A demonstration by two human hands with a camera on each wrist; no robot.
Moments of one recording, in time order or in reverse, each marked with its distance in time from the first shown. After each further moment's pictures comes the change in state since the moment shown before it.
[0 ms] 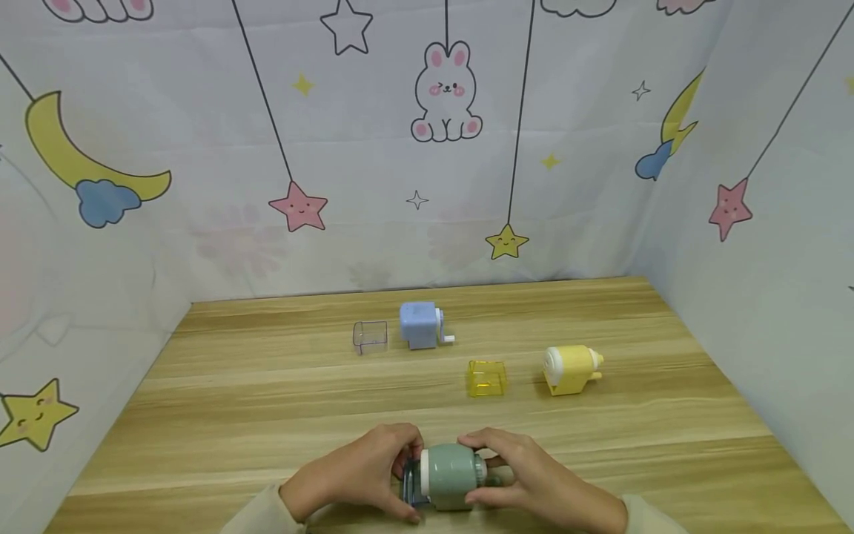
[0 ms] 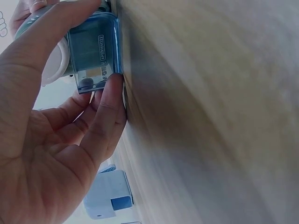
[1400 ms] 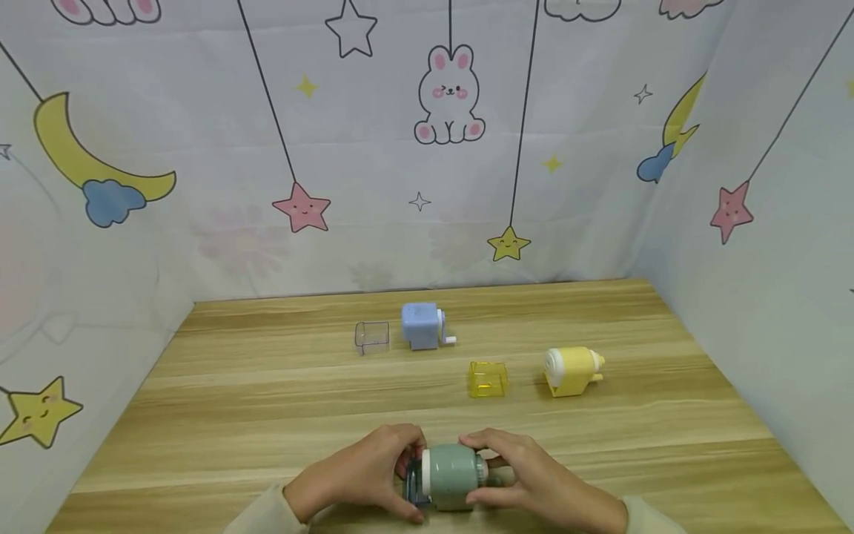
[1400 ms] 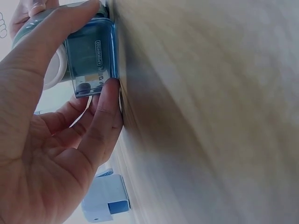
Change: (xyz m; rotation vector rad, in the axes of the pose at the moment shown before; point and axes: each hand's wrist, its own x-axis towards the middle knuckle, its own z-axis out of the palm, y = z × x) left_hand 0.002 0.000 0.003 -0.019 0.016 -0.012; right_hand 0.001 0.000 0.000 -0.003 0.004 -0.006
